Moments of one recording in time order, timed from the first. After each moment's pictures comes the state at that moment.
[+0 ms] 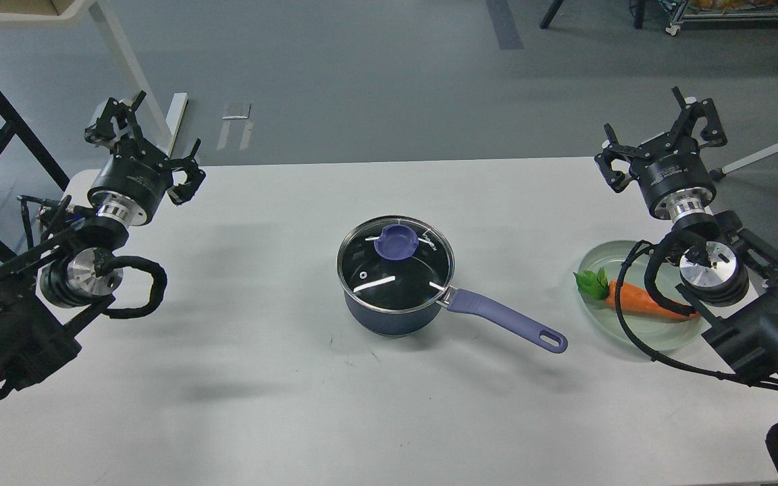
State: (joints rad) left arm -0.72 0.46 -0.54 -0.81 -0.21 -0.22 -0.47; right arm 0.68 -0.33 0.79 0.73 0.24 0.30 0.37
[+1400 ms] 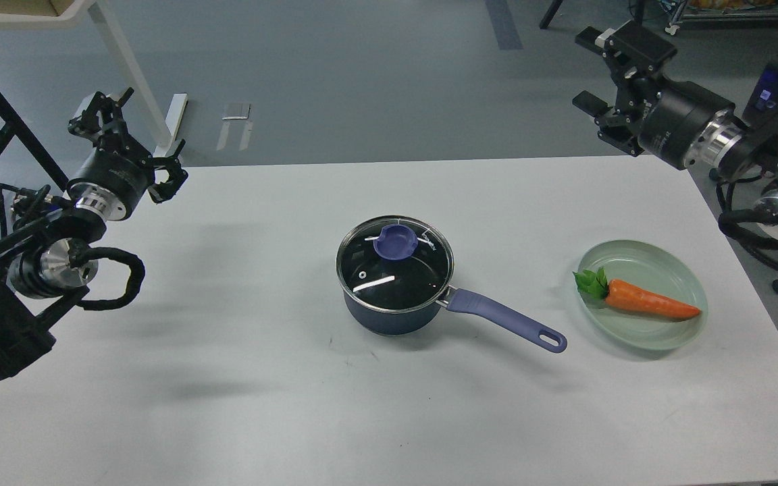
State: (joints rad) left arm -0.74 0.52 -0.53 -0.82 -0.19 -0.22 -0.38; right arm 1.35 -0.82 -0.13 1.33 -0.39 0.06 0.37
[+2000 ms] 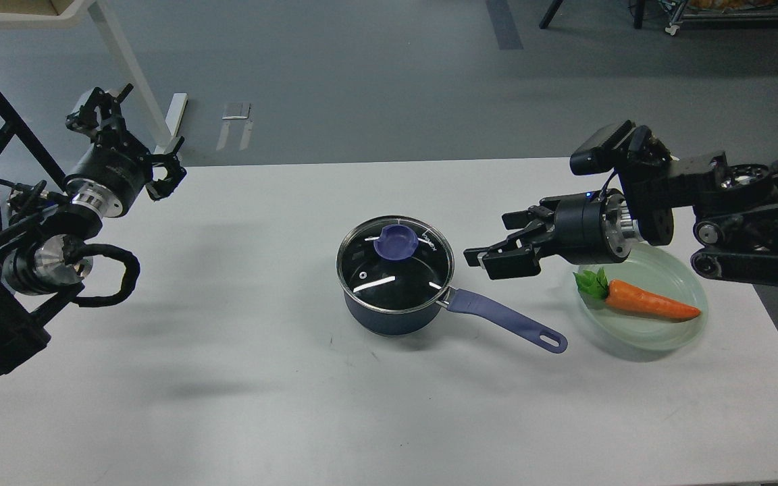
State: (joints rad) left arm -0.75 0.54 -0.53 -0.82 -0.19 -0.23 -0.37; right arm 1.70 -0.56 -0.80 1.46 -1.15 -0.06 0.33
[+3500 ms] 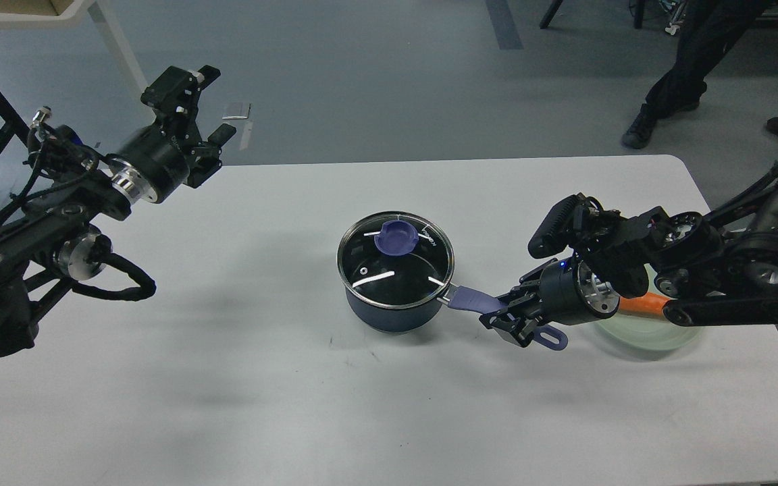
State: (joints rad) left arm -0.82 0.55 -0.52 -1.00 0.59 -0.15 -0.38; right arm 1.69 -0.37 -0.98 1.46 -1.16 -0.07 0.27
